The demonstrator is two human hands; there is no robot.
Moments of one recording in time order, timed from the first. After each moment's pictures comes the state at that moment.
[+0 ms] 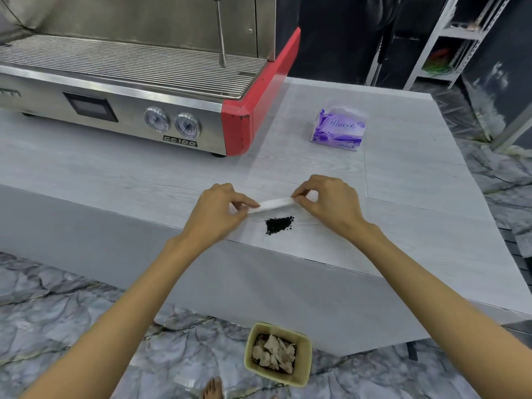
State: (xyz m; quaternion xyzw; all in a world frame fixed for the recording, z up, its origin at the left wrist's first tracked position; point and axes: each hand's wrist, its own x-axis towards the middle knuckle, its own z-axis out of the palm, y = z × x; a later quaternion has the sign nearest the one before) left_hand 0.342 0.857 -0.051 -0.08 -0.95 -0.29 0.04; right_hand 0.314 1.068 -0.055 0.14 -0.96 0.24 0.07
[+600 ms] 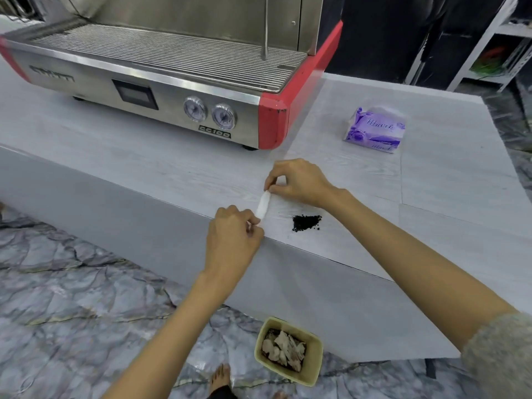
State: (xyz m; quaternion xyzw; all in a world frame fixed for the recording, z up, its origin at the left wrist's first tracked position) left_hand 0.394 0.863 -0.071 0.09 -0.95 -0.27 0.12; right_hand 0.261 0.989 -0.059 0.33 -0.92 0.21 -0.02
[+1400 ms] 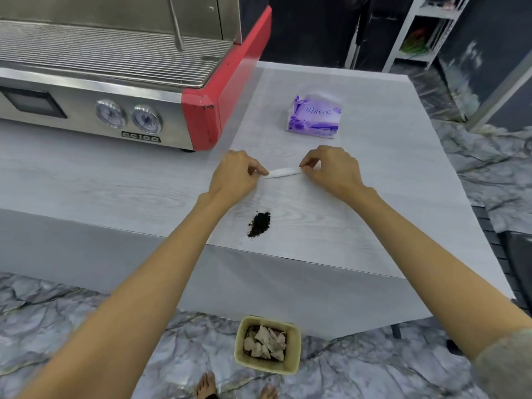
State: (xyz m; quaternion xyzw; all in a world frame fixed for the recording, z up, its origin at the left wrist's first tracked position) left_hand 0.263 0.923 -0.063 -0.09 -0.95 -0.30 0.03; right_hand 0.259 1.118 -0.058 0.05 -0.98 0.19 0.04
